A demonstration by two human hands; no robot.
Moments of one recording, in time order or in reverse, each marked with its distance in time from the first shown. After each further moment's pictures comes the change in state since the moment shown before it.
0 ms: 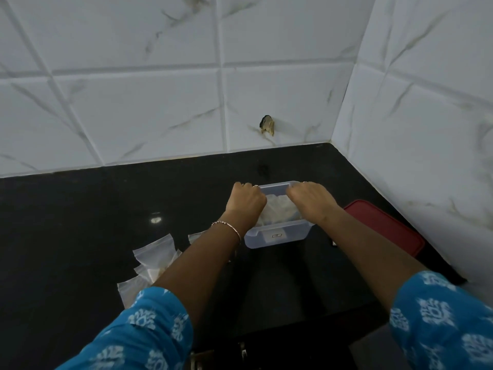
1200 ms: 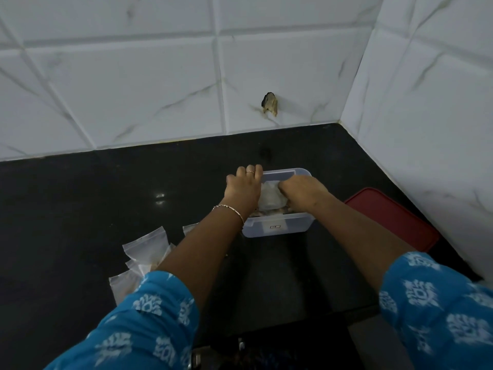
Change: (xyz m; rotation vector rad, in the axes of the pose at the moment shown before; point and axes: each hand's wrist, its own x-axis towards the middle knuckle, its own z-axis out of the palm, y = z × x) left_hand 0.033 0.003 0.035 -0.166 -0.078 -0.142; right_hand 0.043 -0.003 0.029 0.182 -0.287 -0.039
